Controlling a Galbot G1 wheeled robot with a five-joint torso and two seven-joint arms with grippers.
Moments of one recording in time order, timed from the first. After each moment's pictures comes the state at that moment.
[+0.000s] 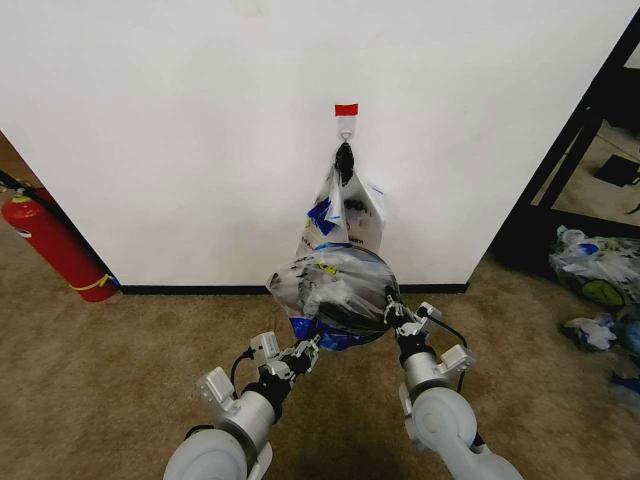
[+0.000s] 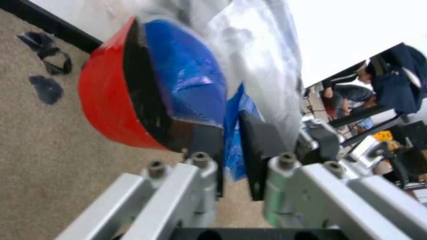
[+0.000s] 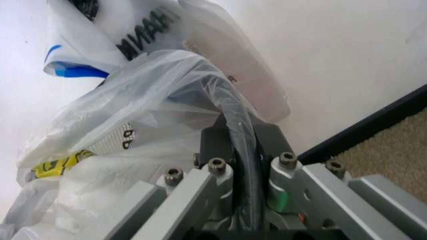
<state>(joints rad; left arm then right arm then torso) 1.49 -1.15 -0.14 -2.30 -1.08 0.24 -0.37 -1.28 1.24 0.19 1.91 0.94 0.14 0.28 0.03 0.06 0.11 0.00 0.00</state>
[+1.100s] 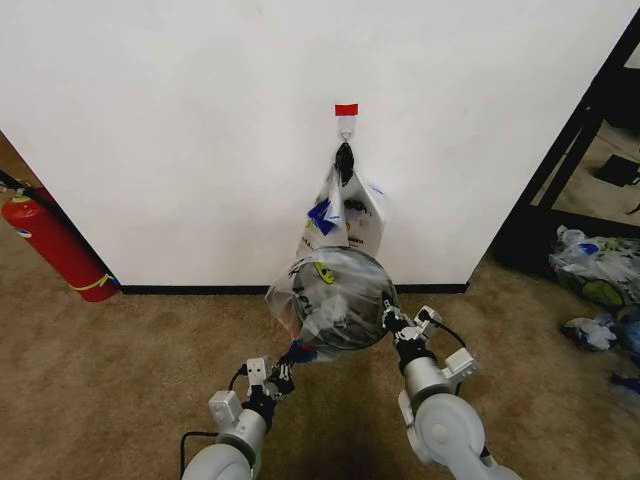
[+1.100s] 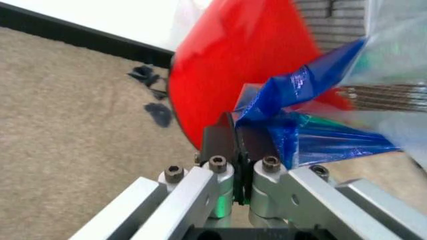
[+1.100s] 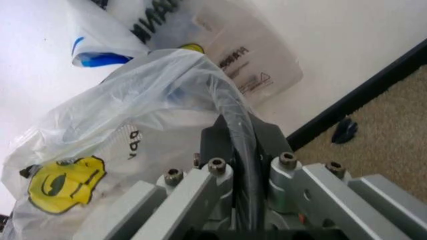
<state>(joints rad) 1.45 -1.15 -0.13 -1.97 -0.68 0.10 -0.28 -1.33 1.22 0.17 2.05 1.07 0.08 0.37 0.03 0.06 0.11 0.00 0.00</state>
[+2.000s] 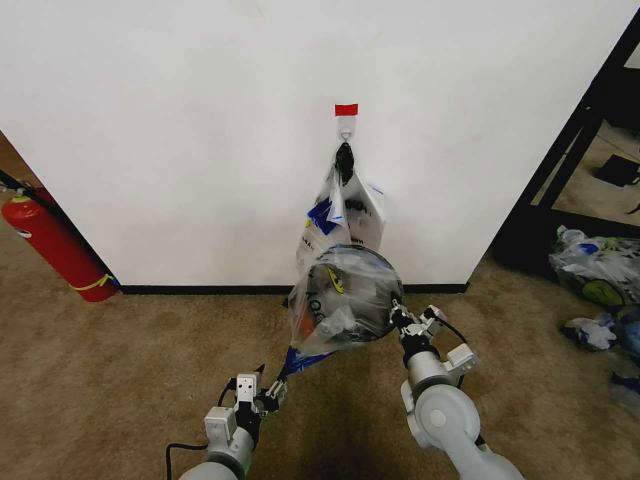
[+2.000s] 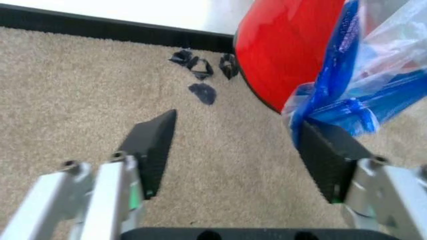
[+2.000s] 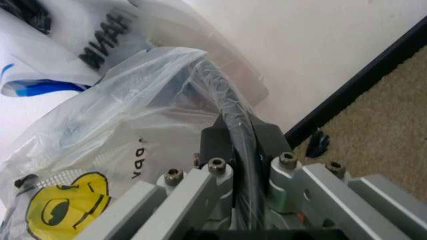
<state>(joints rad) 1.53 -1.10 -0.14 -2.02 -0.56 0.14 -0.34 -1.28 1.24 0.21 1.93 1.10 0.12 0.36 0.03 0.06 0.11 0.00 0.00</state>
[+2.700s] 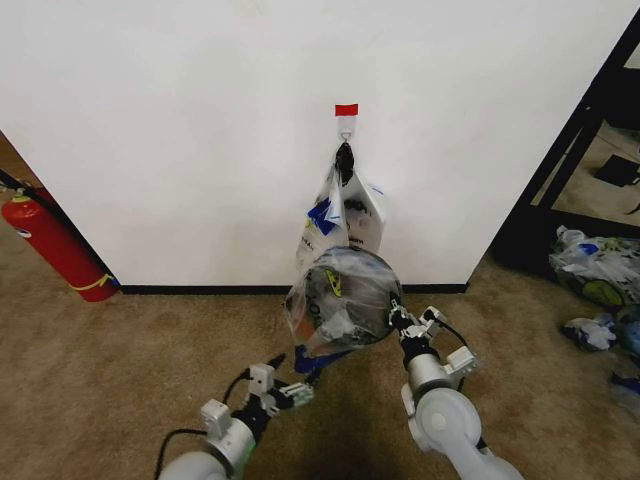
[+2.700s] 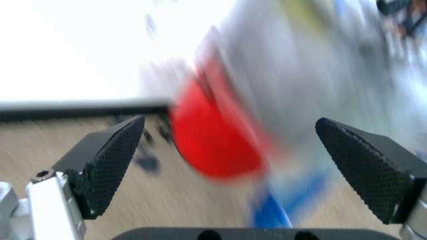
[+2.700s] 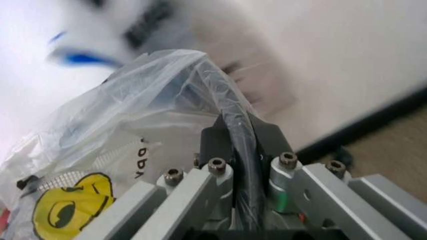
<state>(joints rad) 1.51 -1.05 -0.33 -2.02 -0.61 0.06 0.11 -1.30 1.17 0.23 1.84 1.04 0.16 0.06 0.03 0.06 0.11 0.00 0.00</state>
